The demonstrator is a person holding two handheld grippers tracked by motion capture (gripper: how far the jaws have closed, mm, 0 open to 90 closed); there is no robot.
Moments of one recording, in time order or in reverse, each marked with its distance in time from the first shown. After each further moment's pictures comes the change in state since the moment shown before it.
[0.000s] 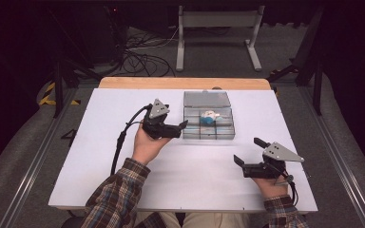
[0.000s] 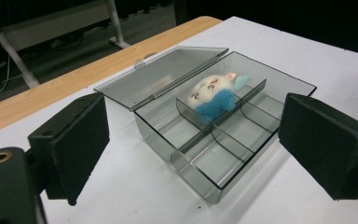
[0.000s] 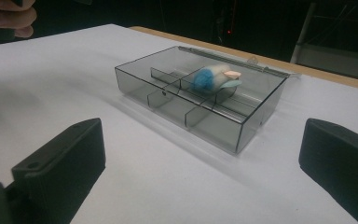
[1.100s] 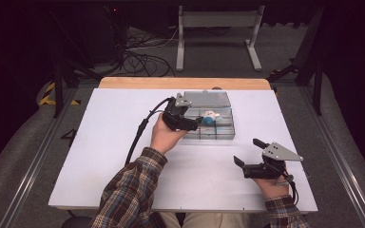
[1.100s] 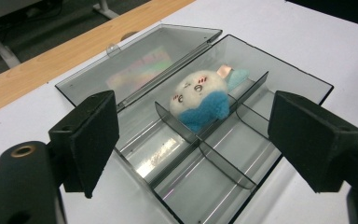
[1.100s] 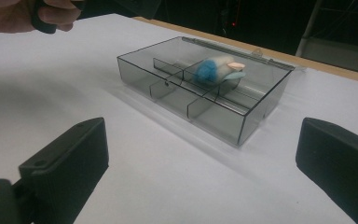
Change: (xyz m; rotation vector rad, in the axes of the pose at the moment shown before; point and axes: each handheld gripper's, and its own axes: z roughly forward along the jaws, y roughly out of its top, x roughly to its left) left arm -0.013 0.024 0.062 0.157 -0.026 0.022; right arm -0.001 -0.001 0.000 0.036 0.016 -0.009
